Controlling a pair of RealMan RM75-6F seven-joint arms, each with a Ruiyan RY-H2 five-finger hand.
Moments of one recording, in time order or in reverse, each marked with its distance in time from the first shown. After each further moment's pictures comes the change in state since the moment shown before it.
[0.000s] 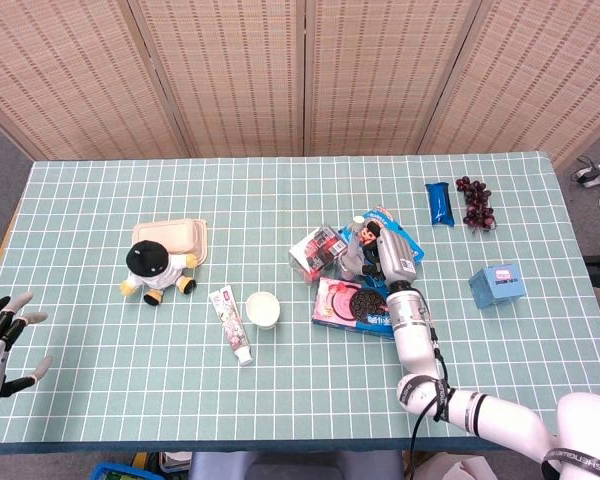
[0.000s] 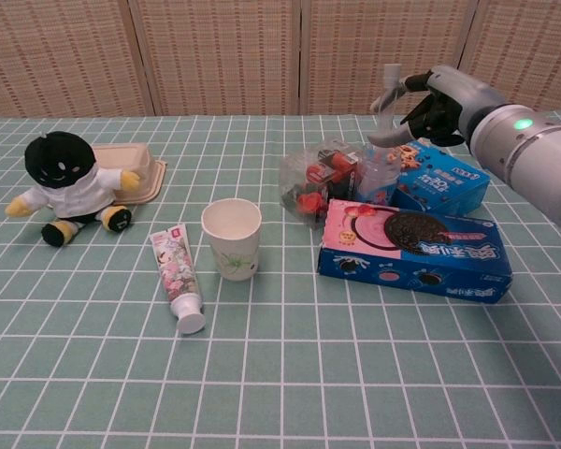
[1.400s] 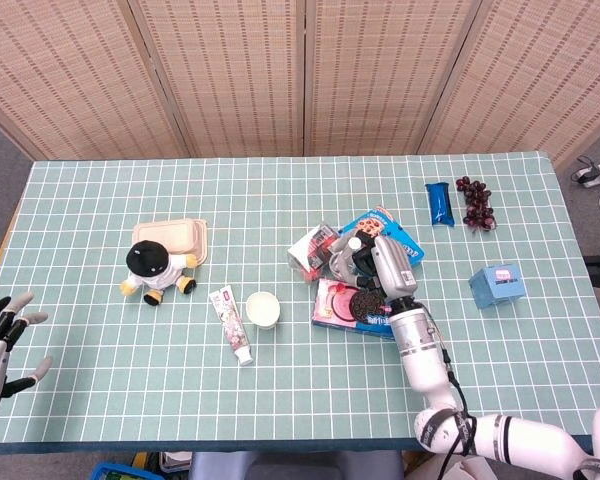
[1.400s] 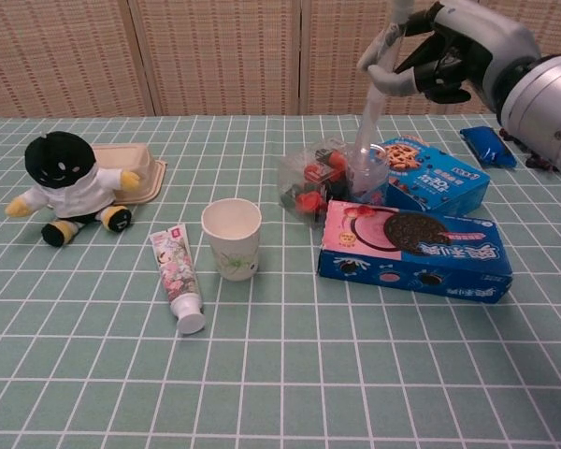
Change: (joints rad) left arm 0.001 -0.003 0.001 -0.003 0.004 0.001 0.025; right arm -0.095 0.131 -0.068 -0.309 -0.262 0.132 0.086
